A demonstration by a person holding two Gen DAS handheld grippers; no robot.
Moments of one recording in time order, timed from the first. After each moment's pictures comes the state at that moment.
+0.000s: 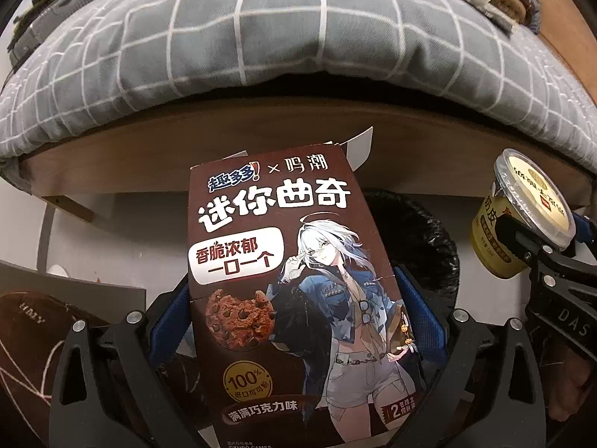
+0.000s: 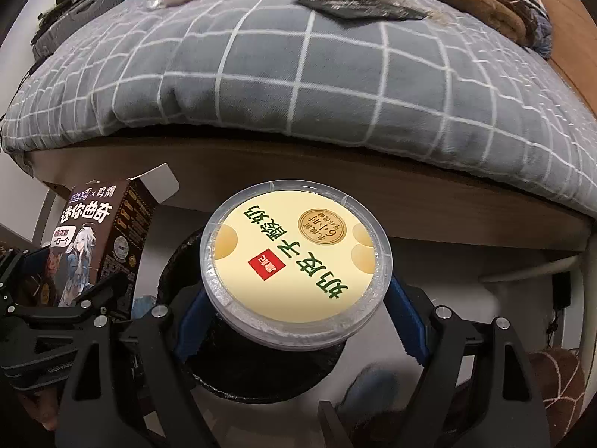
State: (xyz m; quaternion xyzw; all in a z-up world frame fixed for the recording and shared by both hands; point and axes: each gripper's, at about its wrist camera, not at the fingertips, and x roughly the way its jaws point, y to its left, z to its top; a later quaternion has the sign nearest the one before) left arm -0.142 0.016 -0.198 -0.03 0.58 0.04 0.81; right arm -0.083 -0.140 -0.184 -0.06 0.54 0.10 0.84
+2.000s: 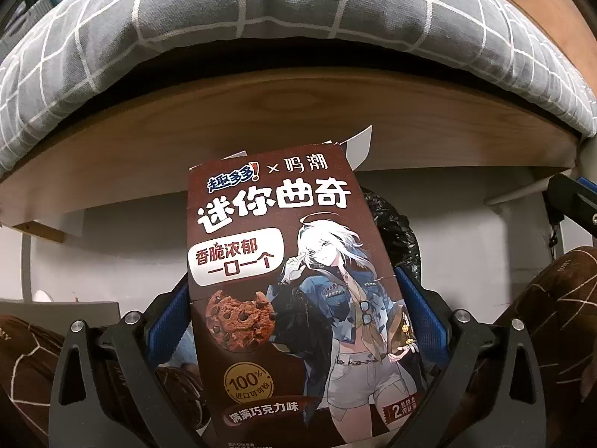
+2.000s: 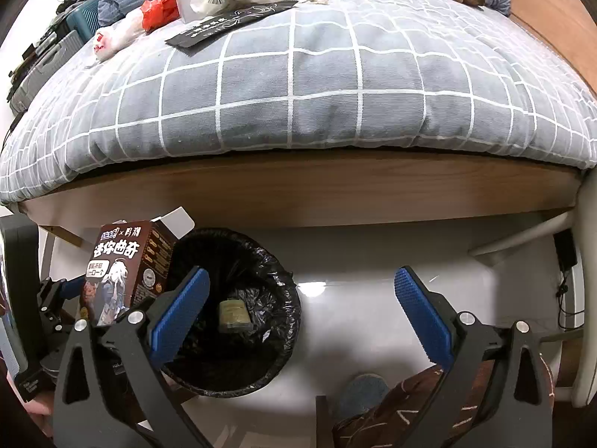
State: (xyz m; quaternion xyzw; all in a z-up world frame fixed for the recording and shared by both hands) left arm -0.123 -0.042 -0.230 -0.01 0.60 -0.03 0.80; right arm -0.087 -0.237 -0.171 0.01 0.54 0.05 0.84
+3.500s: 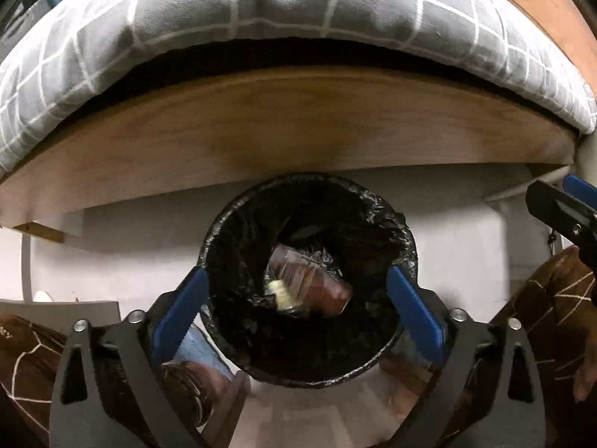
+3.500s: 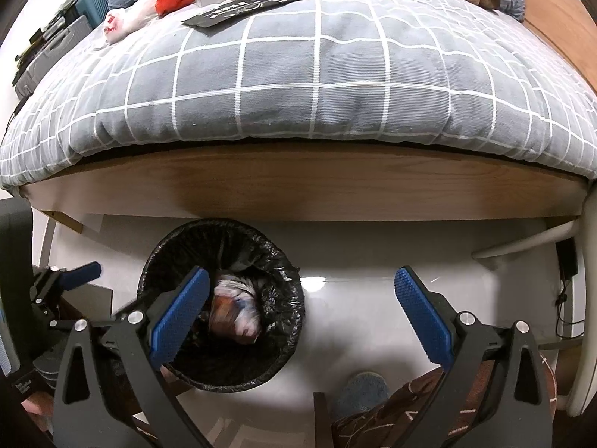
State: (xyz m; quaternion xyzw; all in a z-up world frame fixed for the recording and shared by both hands) left arm -0.121 -0.048 -0.238 0.00 0.60 -0.03 0.80; right arm -0.084 -0.222 -0.178 -0.01 0.55 0.07 0.83
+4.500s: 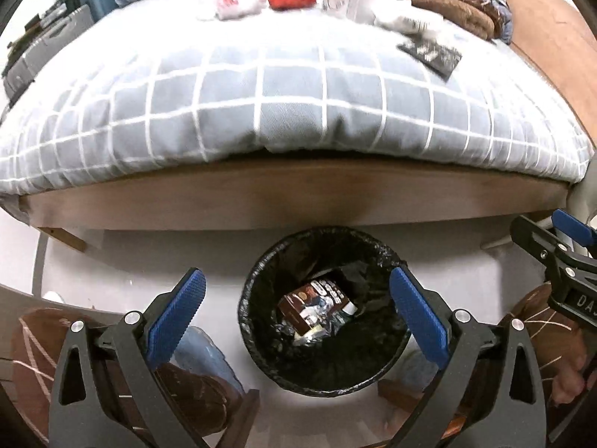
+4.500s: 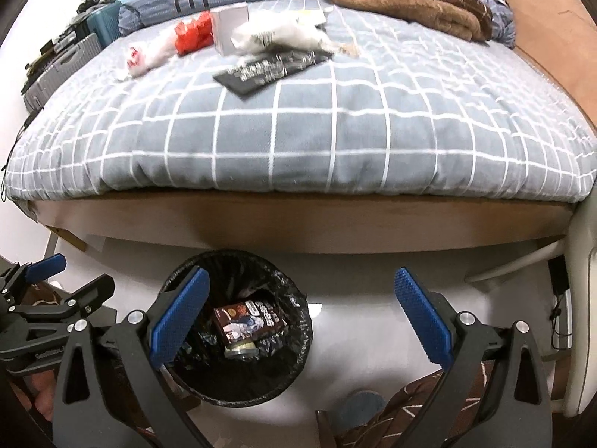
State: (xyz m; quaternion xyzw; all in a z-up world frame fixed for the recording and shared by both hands) left arm -0.120 0.002 -0.147 -0.02 0.53 0.01 0.85; right arm -0.094 -0.210 -0.121 -0.02 0.49 0.07 0.87
